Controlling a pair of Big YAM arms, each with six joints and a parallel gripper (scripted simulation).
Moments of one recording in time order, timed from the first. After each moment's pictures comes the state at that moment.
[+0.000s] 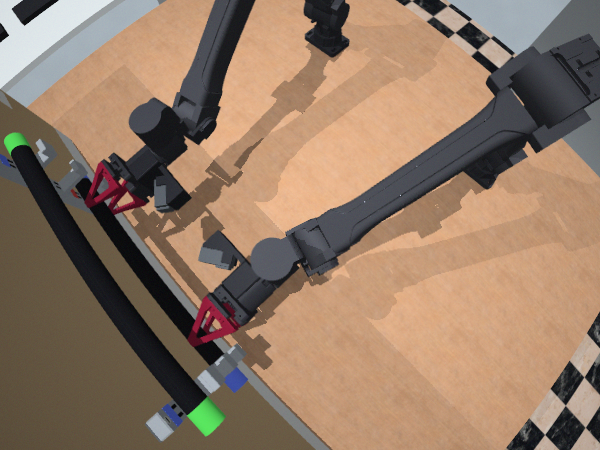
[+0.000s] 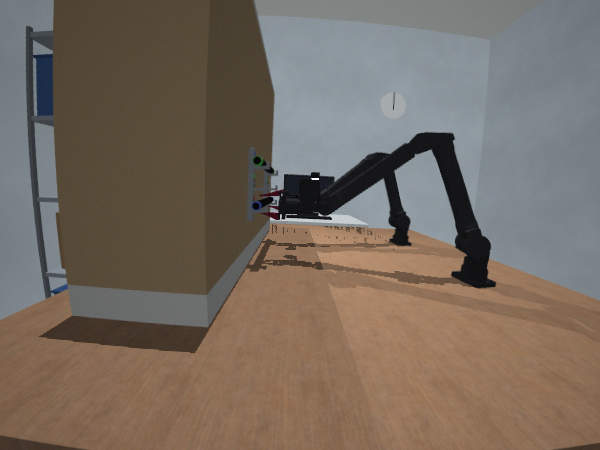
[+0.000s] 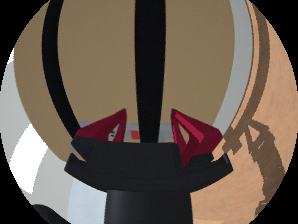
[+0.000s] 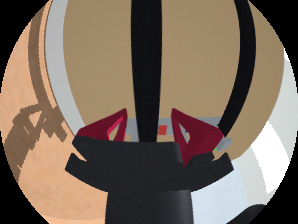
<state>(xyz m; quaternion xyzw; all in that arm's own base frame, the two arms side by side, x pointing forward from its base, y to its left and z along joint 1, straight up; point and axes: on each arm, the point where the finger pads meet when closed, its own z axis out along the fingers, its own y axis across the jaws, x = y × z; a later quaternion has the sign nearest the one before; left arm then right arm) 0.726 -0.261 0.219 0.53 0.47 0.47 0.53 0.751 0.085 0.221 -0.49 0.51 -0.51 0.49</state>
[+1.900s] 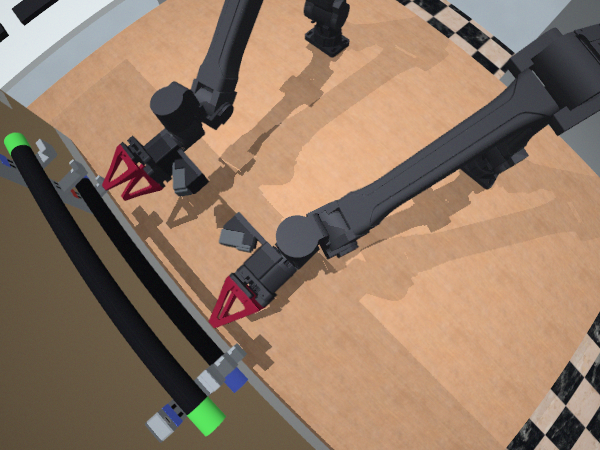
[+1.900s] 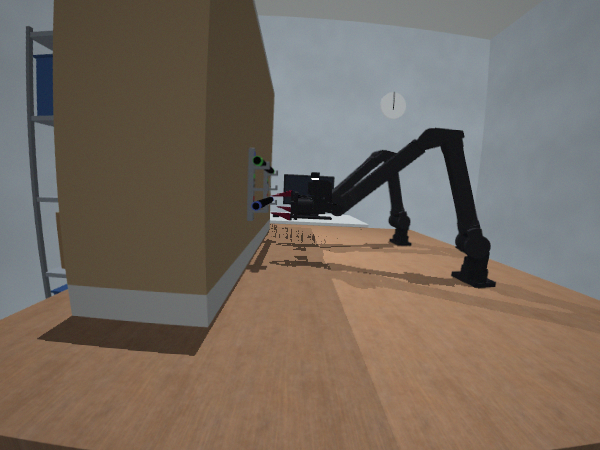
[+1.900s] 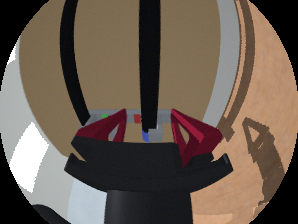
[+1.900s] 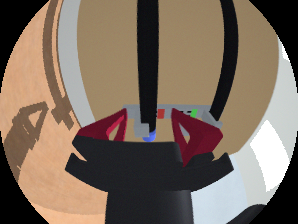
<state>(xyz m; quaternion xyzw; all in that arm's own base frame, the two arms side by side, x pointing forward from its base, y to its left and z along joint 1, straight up) 0.682 -0.253 0.219 0.53 0.47 0.47 0.53 0.707 0.085 0.220 -0.49 0.51 -0.51 0.49</state>
